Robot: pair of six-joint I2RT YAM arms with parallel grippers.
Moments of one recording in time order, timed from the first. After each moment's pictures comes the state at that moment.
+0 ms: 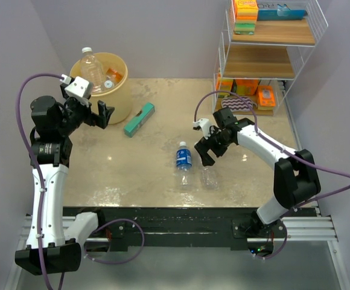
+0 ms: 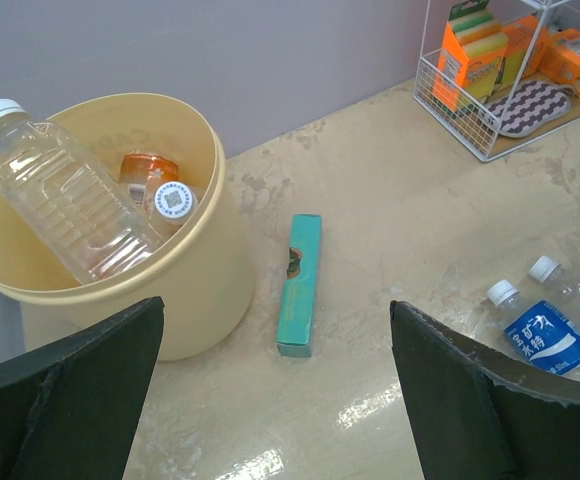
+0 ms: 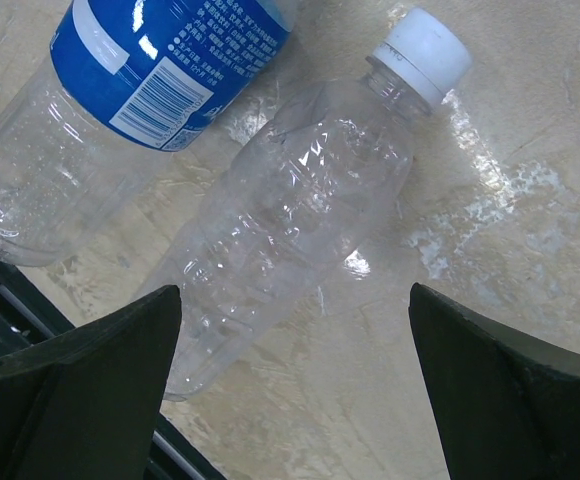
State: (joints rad) left arm 0.11 0.97 1.19 -0.39 0.54 0.19; right arm 0.43 1.58 1.13 -0.74 -0.33 -0.38
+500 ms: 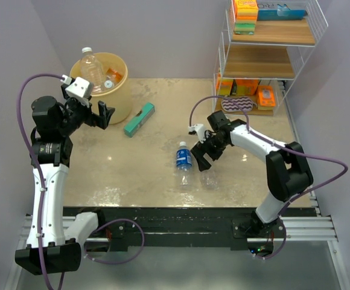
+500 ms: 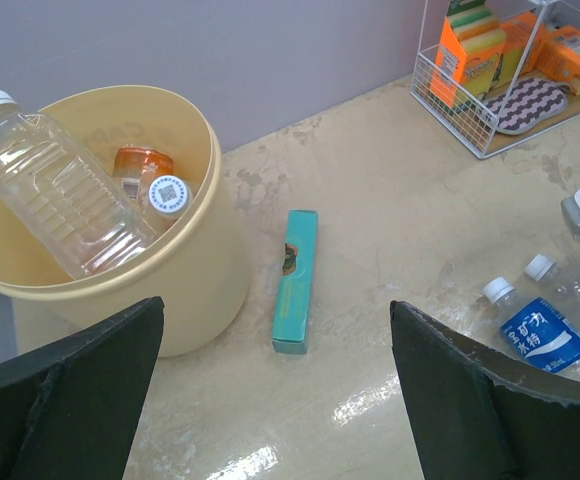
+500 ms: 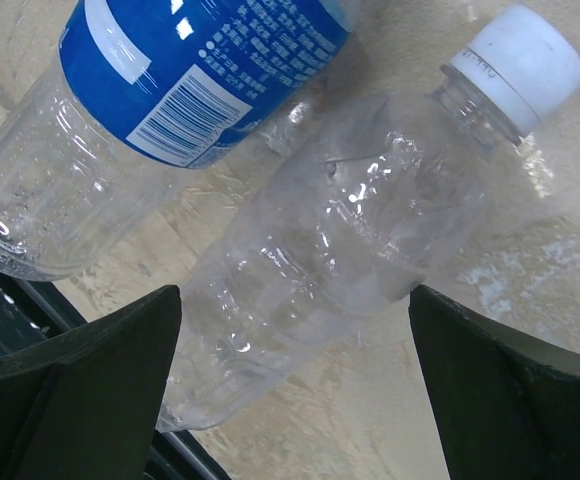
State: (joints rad) left arm 0.11 0.97 1.19 -0.39 0.54 0.19; right arm 0.45 1.67 1.13 -0.73 -0.39 -0.37
